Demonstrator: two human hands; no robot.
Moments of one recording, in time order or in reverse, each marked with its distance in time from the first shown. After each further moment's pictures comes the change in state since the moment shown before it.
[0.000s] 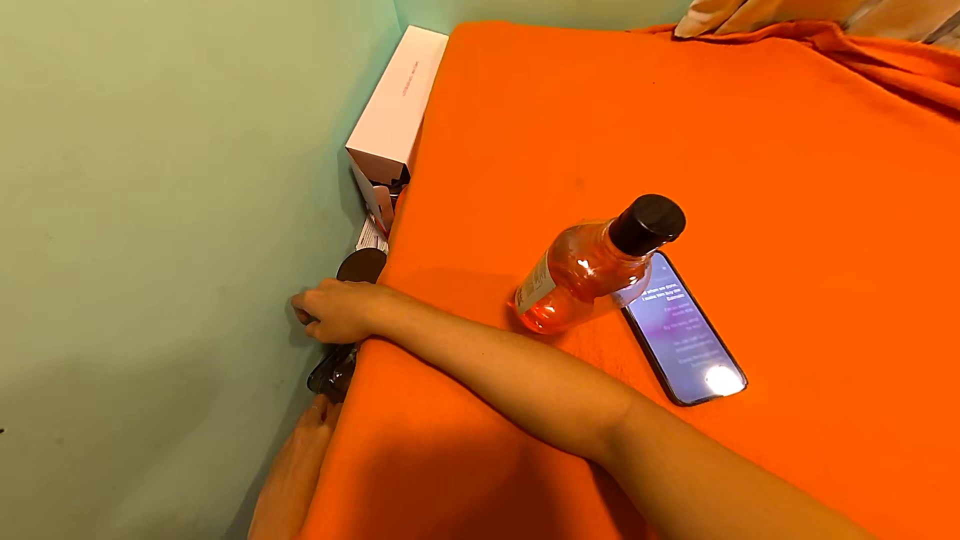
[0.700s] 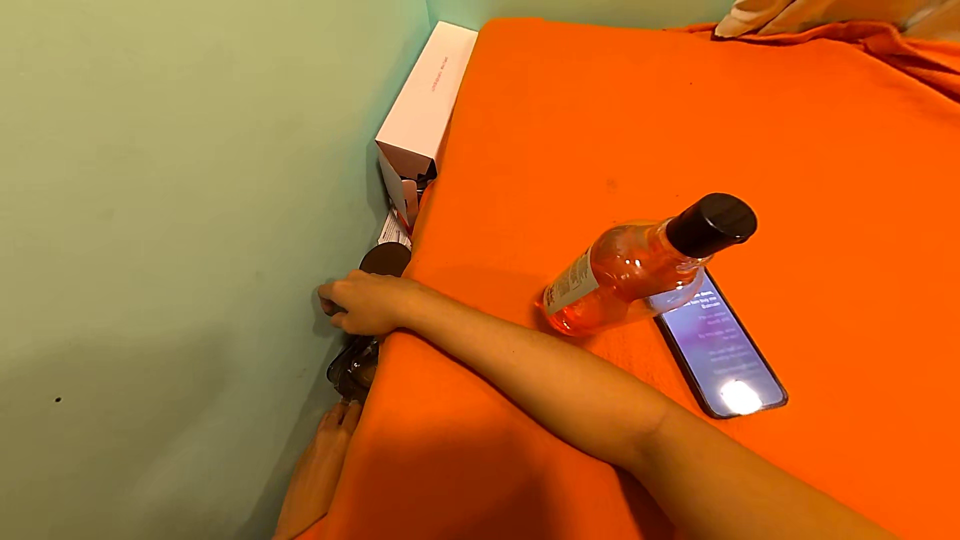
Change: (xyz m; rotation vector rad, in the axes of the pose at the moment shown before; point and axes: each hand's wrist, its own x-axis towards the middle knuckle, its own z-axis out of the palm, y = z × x) left_hand 0.004 -0.037 0.054 -0.005 0.097 0.026; right_hand 0.002 0.000 0.002 -0.022 0.006 -0.010
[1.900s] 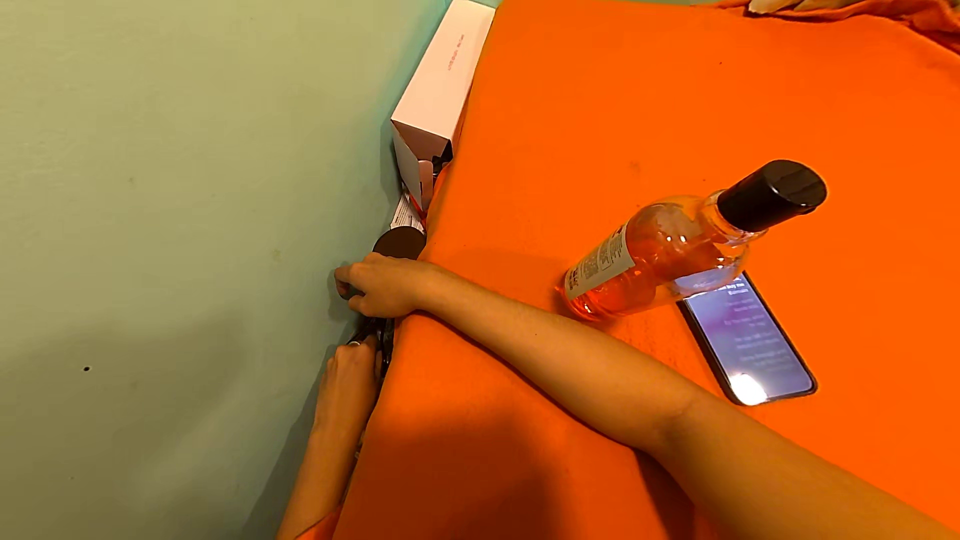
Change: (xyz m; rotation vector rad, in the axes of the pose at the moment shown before) left_hand 0.058 0.039 -0.054 -0.016 0.048 -0.055; right_hand 0.003 0.000 0.000 -0.030 -0.023 0.004
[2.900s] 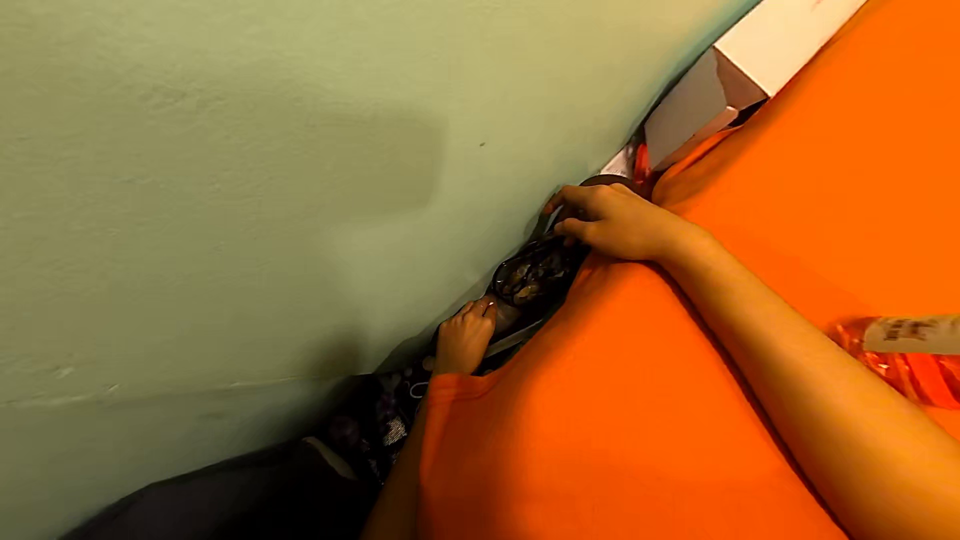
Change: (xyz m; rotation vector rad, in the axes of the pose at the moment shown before) left_hand -0.060 -0.050 0.066 -0.141 -0.010 -0.175; right_hand 0.009 0.005 0.005 -0.098 0.009 -0.010
